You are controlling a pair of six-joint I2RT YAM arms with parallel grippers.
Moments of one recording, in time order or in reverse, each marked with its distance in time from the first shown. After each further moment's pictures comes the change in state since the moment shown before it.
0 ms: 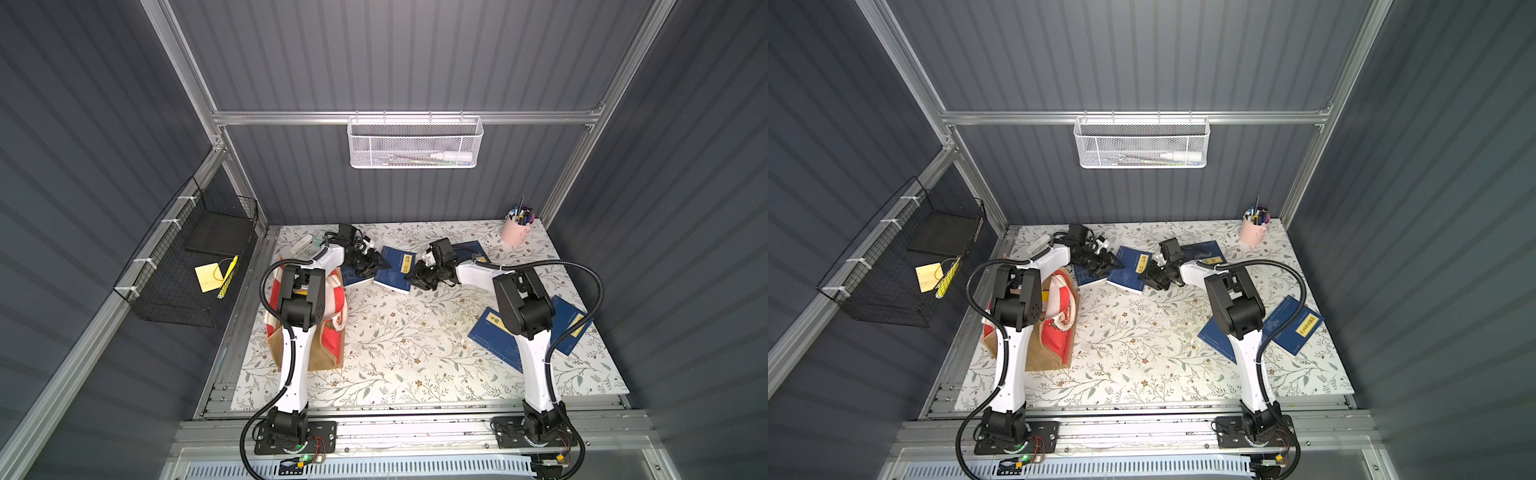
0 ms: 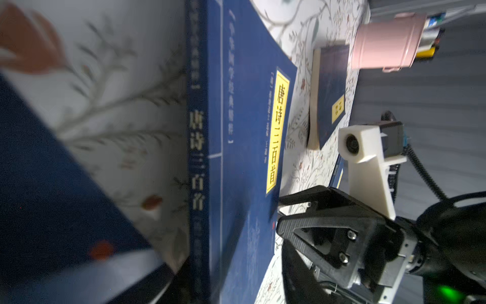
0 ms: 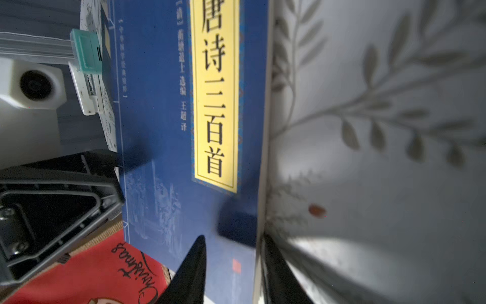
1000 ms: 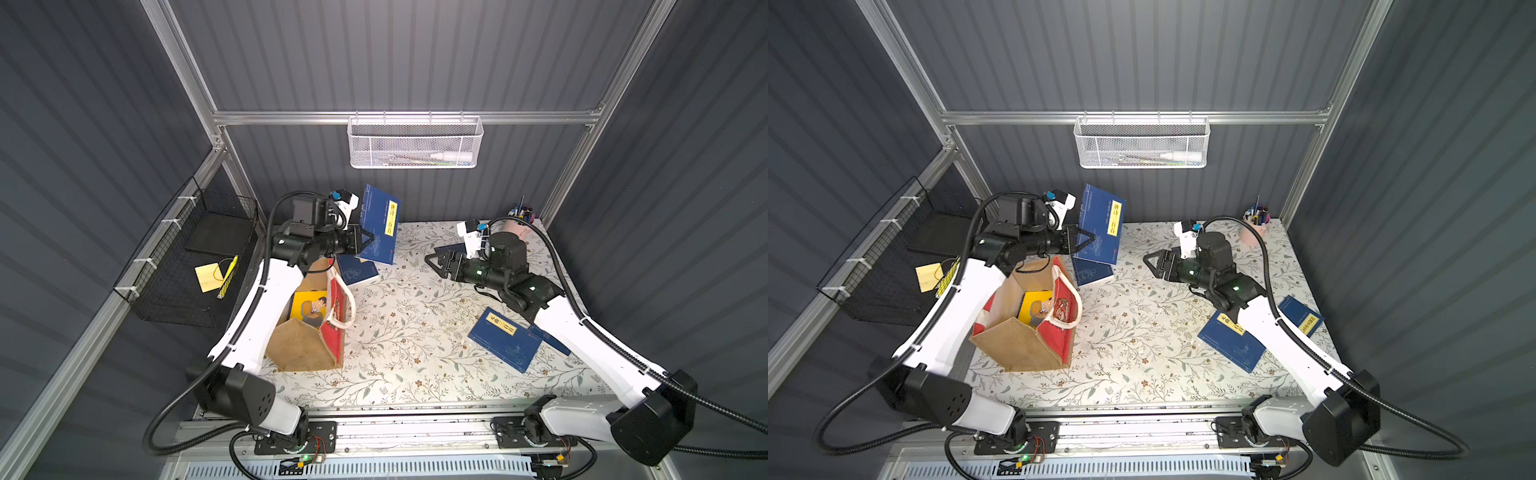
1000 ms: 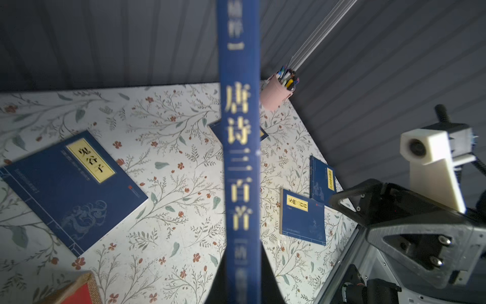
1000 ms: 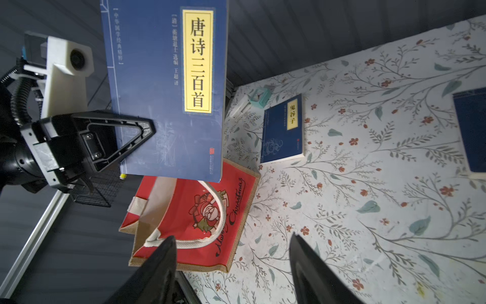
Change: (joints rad) left arm -0.049 -0.946 -0.256 -0.093 -0.315 0.201; right arm 0.083 -0.953 -0.343 -0.029 0.110 -0.224
